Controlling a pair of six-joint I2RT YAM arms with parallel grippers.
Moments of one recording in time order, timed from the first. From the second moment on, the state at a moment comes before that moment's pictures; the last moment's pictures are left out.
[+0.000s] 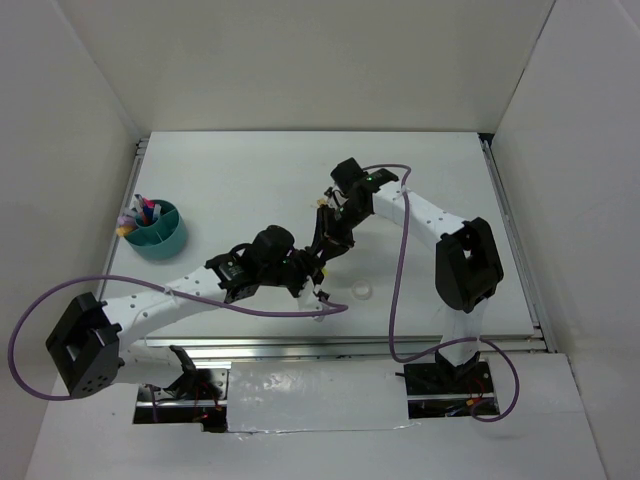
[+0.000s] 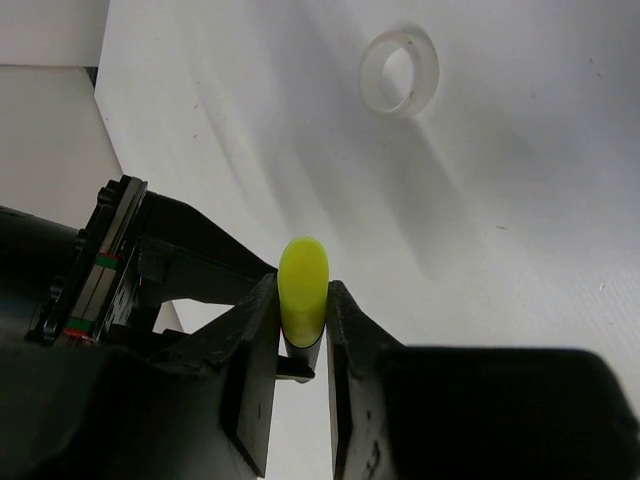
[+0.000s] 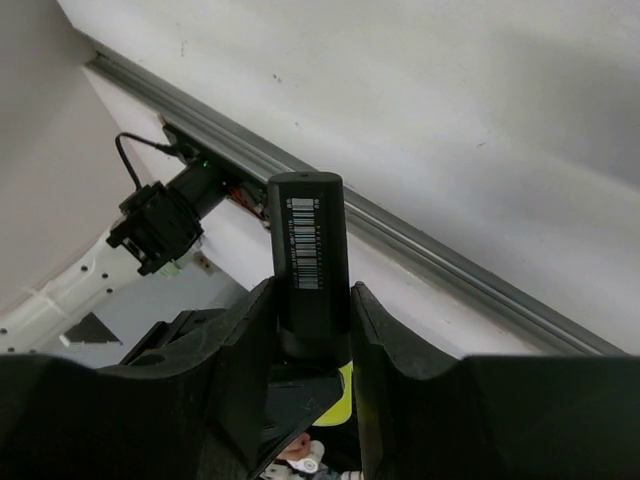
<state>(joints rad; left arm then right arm) -0.84 1.29 0.85 -0.21 0.37 1.40 0.56 1.87 1.54 -0.93 -0.63 0.67</state>
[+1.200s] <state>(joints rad) 0.40 1.42 1.22 -0.20 0.84 0.30 0.11 1.70 1.59 -0.91 -0.64 0.18</state>
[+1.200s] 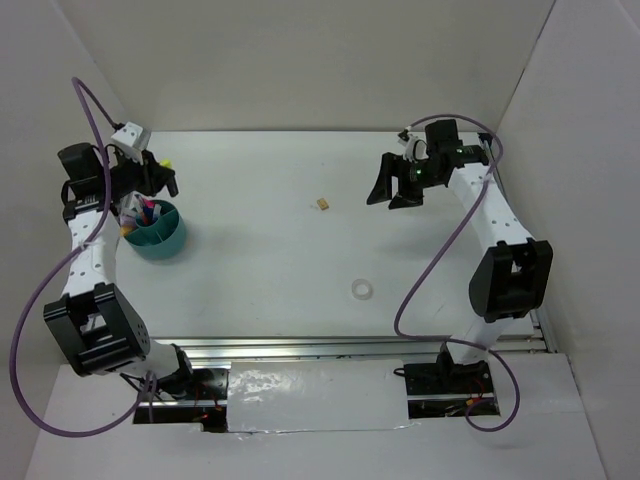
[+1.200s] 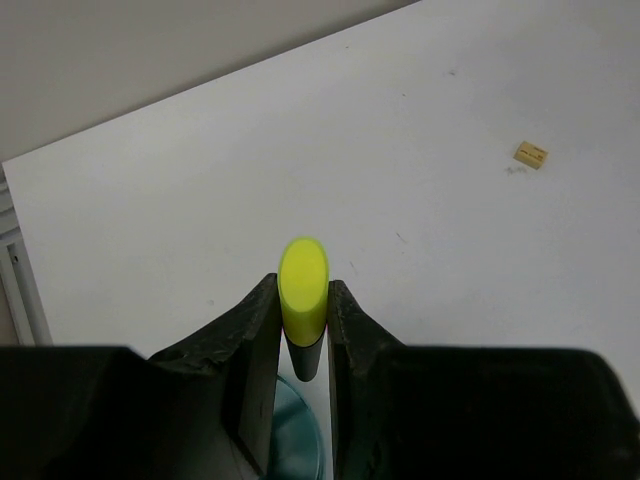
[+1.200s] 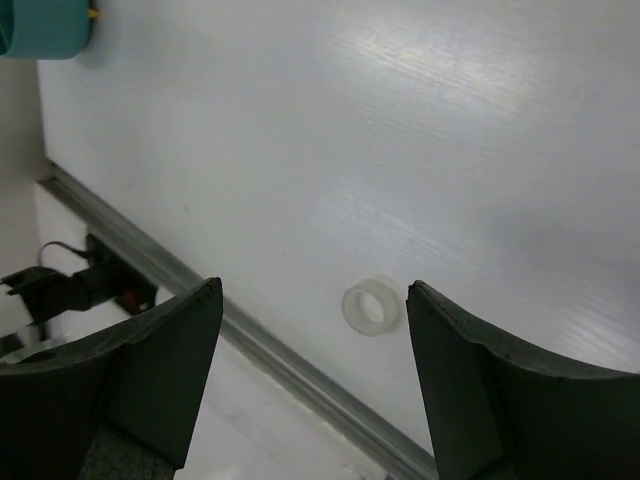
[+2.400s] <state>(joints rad) 0.43 1.77 1.61 -0.38 0.84 0.49 0.06 1.36 1.18 -0.41 -0.28 -0.19</state>
